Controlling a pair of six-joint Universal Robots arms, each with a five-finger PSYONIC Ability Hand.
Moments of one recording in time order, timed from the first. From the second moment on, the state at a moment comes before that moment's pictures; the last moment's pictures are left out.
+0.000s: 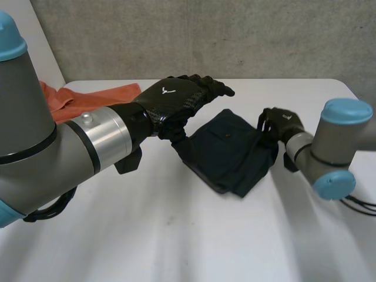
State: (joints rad) left arm 4.15 -1.83 -1.26 2.93 -1.10 3.21; right arm 1.88 -0.77 1.20 -0.20 1.42 3.23; left_hand 0.18 0.21 0.19 0.20 0.04; right_hand 0.96 1.17 1.18 1.19 0.75
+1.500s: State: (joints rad) left arm 4.14 -1.89 -1.26 2.96 -1.10 3.16; right arm 1.42 -0.36 0.38 0.30 1.28 2.82; left_hand 0.18 0.21 0.19 0.20 0.04; right_hand 0.20 0.22 0.22 0.24 0.07
